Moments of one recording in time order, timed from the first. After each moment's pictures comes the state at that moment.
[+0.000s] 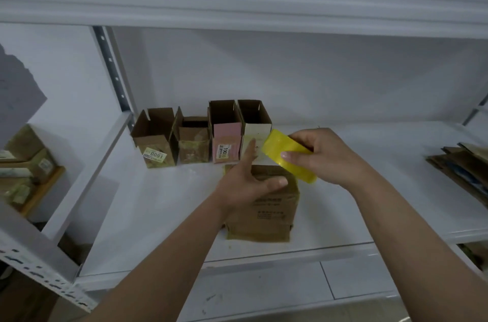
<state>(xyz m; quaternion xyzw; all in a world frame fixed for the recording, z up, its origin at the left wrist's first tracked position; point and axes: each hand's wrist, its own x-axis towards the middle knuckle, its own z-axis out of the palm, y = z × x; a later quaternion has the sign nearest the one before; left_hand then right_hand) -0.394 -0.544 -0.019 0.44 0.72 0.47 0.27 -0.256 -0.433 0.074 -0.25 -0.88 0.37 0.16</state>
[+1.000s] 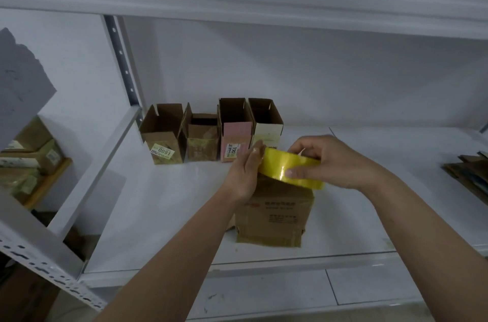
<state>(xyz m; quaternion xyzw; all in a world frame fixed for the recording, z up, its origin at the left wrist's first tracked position) -0.408 -0.540 -0.021 0.34 0.67 0.60 0.27 -0.275 -0.420 0.066 -0.17 -0.89 0.41 0.06</state>
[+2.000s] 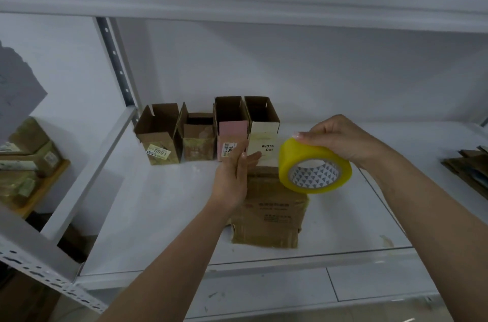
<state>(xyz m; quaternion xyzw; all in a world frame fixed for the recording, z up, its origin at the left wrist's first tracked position) -0.409 -0.545 -0.035 0.36 0.67 0.62 0.17 -0.280 -0.383 0.076 -0.23 -0.85 0.46 0.13</state>
